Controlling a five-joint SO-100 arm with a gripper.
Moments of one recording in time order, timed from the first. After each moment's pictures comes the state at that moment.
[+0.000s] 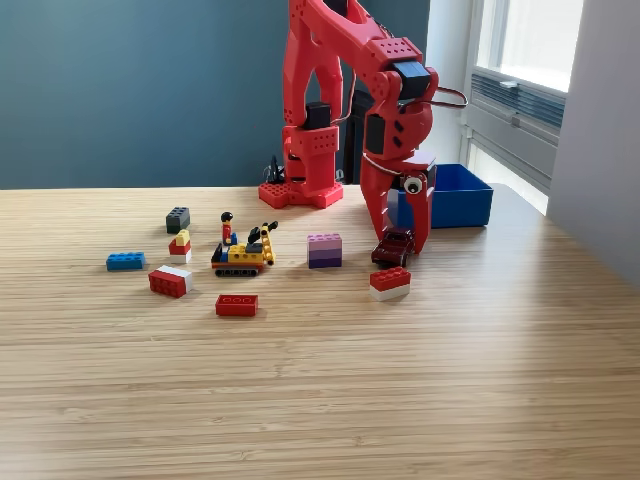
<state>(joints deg) -31.6 88.0 115.5 58.4 -27.2</state>
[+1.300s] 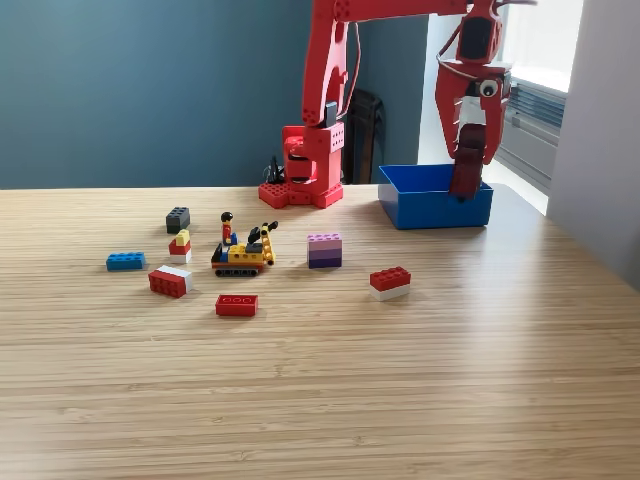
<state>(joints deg) -61.7 85.3 70.8 96.6 7.6</state>
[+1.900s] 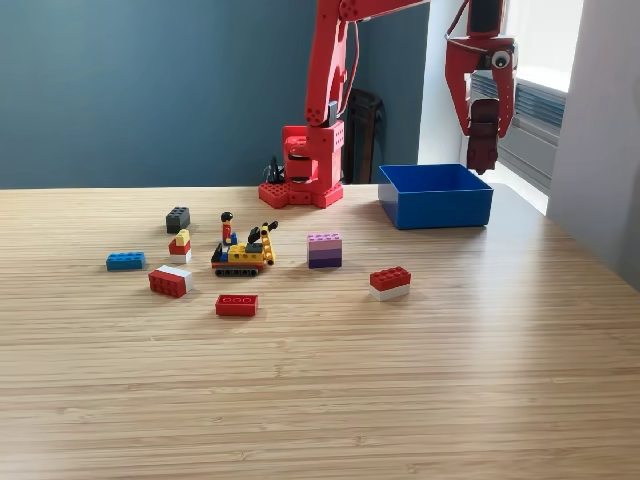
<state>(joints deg) -67.9 85.2 64.2 99.4 8.8</state>
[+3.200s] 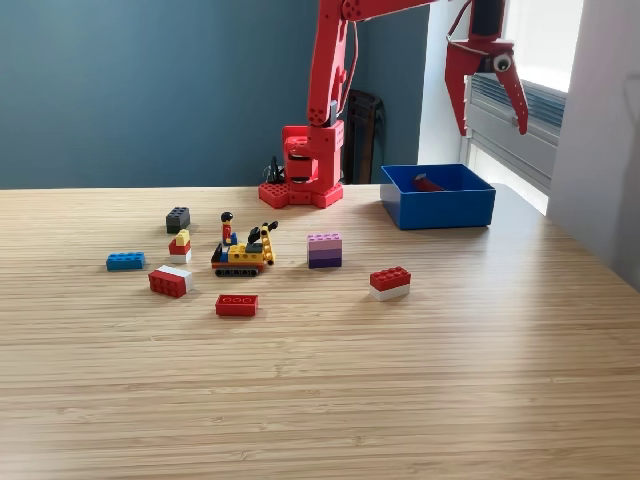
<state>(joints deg) -69.5 85.2 60.1 99.7 8.4</state>
